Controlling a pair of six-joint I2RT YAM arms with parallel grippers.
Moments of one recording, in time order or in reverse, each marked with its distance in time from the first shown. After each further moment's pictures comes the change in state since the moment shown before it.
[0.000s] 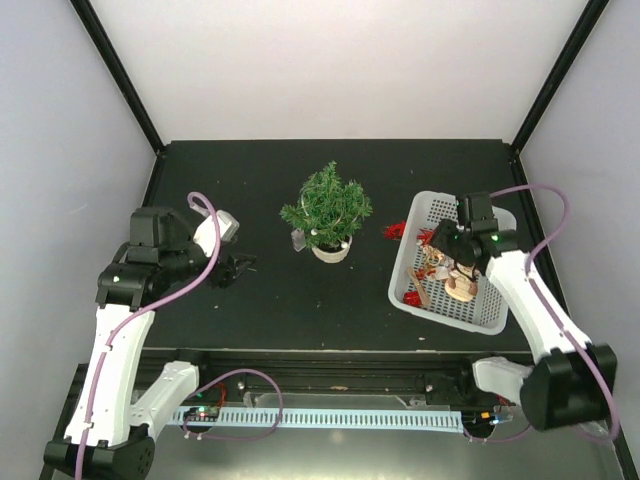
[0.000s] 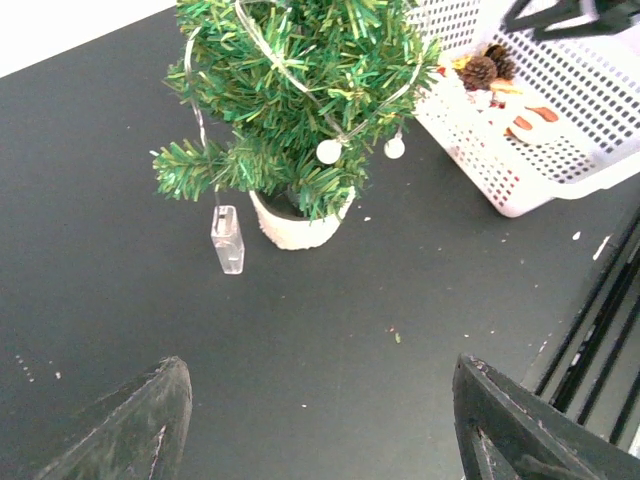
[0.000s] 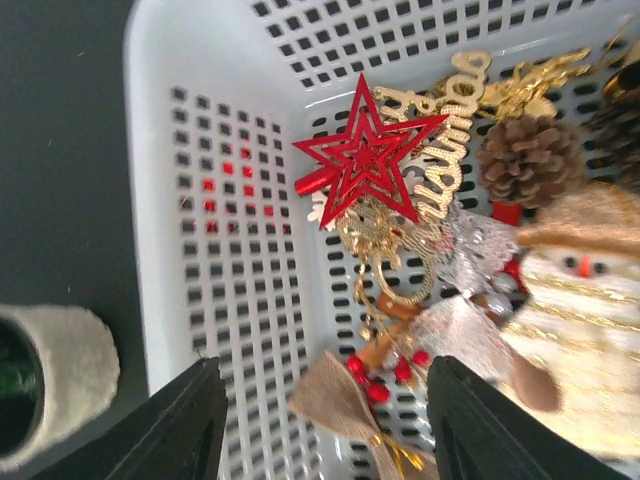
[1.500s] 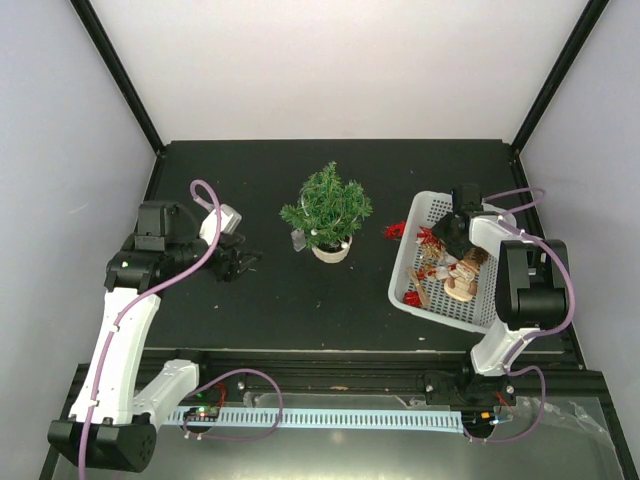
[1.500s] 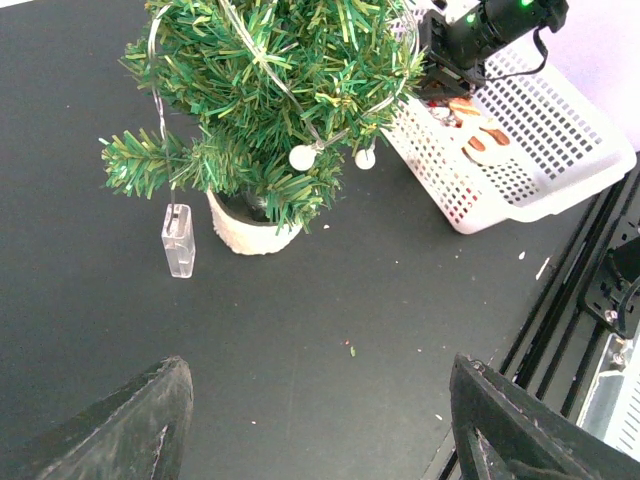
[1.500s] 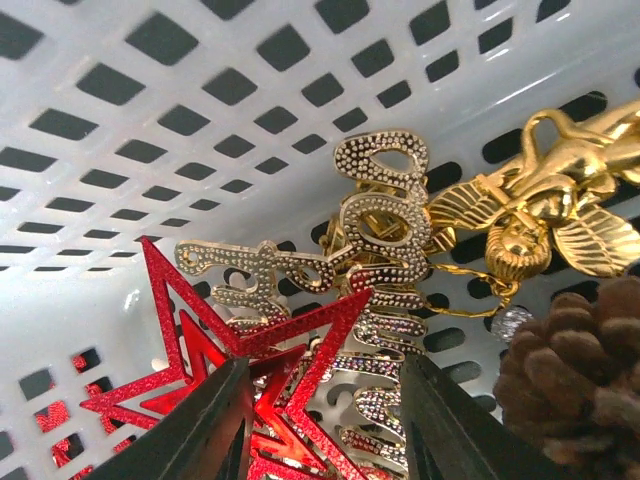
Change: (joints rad) left arm 0.021 0.077 -0.023 0.038 0.121 -0.071; right arm -0.180 0.594 0.059 0.345 -0.054 0.173
